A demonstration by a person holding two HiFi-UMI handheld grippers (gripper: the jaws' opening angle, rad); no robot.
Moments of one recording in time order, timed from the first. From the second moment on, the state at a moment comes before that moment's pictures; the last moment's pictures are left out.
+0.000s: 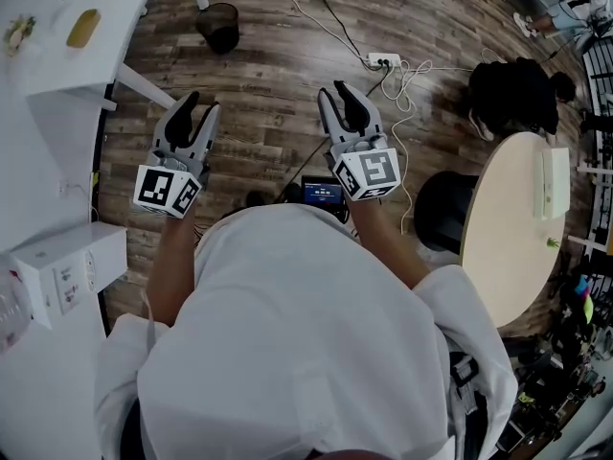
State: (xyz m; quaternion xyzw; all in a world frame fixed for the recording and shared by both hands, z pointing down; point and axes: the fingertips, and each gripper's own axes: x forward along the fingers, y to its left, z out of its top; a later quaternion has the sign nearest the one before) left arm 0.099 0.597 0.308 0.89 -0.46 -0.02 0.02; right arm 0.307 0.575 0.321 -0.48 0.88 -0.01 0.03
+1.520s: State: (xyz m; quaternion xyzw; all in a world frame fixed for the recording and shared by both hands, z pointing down) left arm 0.064 0.365 0.318 0.87 -0.48 -0.03 0.05; right arm 0.281 0.335 0.323 -0.44 0.90 -0.02 0.03
